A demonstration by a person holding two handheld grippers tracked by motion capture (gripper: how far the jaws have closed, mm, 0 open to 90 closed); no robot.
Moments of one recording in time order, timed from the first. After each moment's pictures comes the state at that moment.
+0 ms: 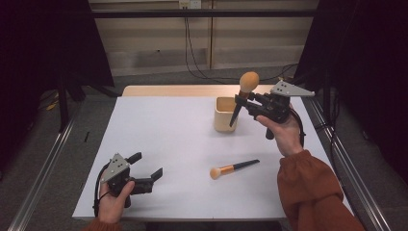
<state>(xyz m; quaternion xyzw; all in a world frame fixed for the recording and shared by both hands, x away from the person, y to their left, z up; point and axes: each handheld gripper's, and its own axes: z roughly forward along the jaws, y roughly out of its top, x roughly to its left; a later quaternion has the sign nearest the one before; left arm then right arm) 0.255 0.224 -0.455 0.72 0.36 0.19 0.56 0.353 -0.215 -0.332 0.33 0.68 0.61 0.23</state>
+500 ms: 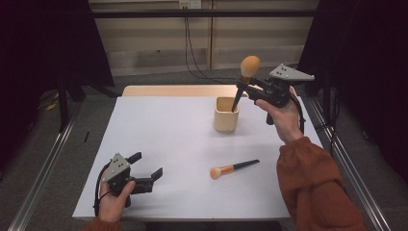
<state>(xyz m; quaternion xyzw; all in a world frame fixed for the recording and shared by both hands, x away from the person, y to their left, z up) 0.258 0.225 -0.458 0.72 0.36 0.19 0.56 0.383 -0.216 -0.310 0.34 0.68 0.60 0.27</state>
